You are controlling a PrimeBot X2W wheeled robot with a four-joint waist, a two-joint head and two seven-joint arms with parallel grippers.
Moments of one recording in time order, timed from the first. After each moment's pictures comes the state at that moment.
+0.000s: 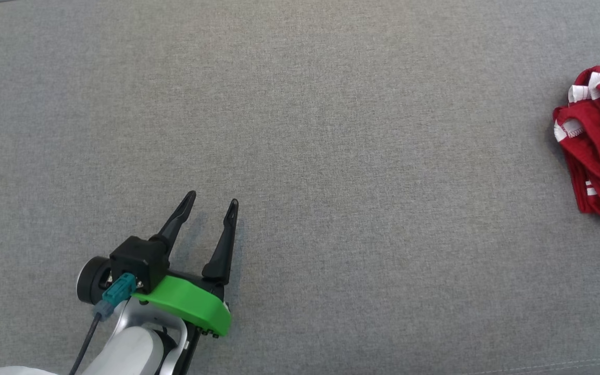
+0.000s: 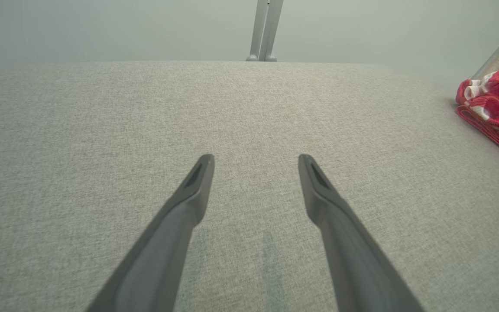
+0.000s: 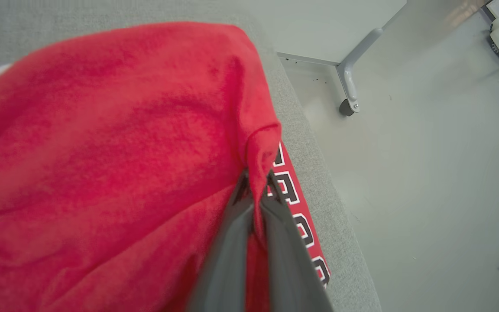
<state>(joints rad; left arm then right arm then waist) -0.27 0.38 -0.61 -0.01 -0.58 0.19 -0.12 -0.79 -0.50 -0.34 0.88 -0.11 0.13 0.25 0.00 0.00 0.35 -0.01</state>
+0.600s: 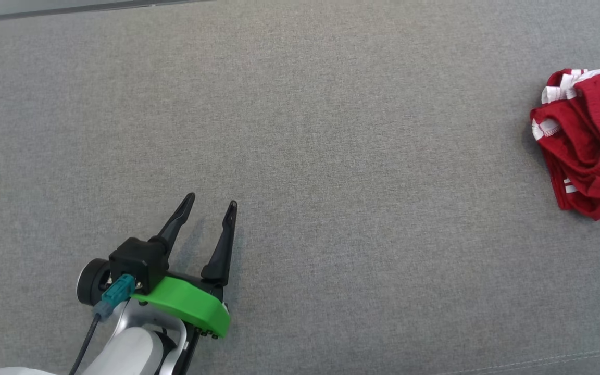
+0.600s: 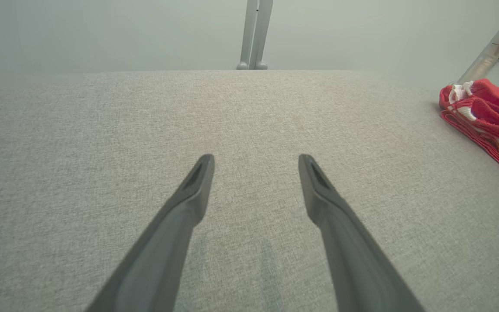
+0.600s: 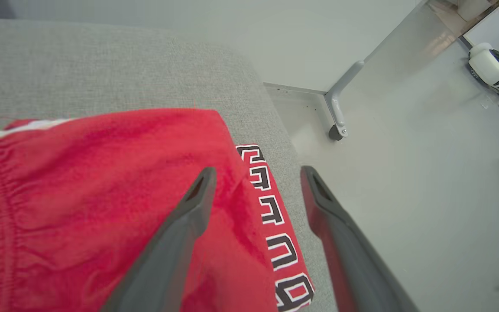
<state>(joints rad) -0.27 0.38 -0.62 0.00 -0.59 0.19 -0.13 -0.84 -0.46 -0.39 0.92 -0.23 0.13 0.15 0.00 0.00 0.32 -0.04</state>
